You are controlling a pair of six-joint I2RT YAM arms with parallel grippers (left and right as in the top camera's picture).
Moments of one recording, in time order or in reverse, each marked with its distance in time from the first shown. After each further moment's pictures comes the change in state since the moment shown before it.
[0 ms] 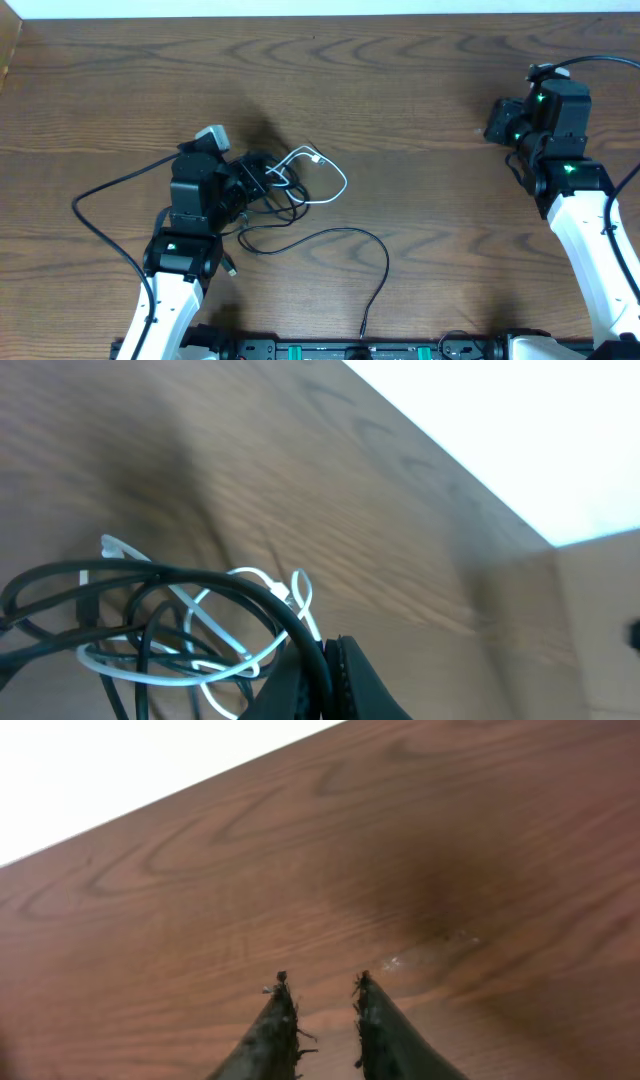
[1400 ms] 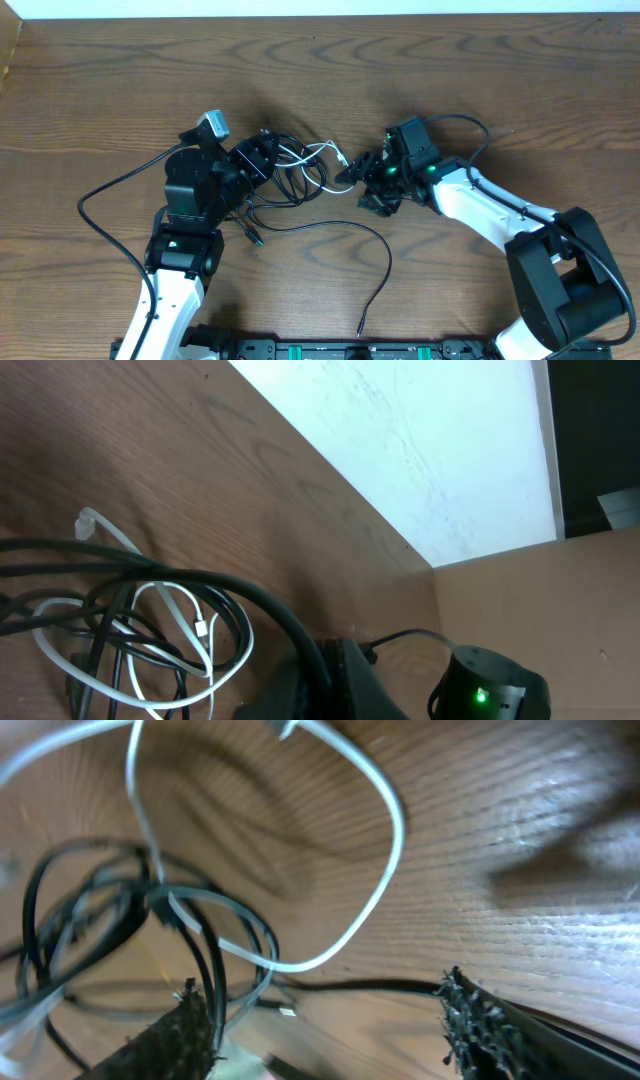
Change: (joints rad) left arm 0.000 0.013 0.000 0.204 0.118 -0.220; right arm 0.476 0.410 -0.017 0.051 -0.510 0.893
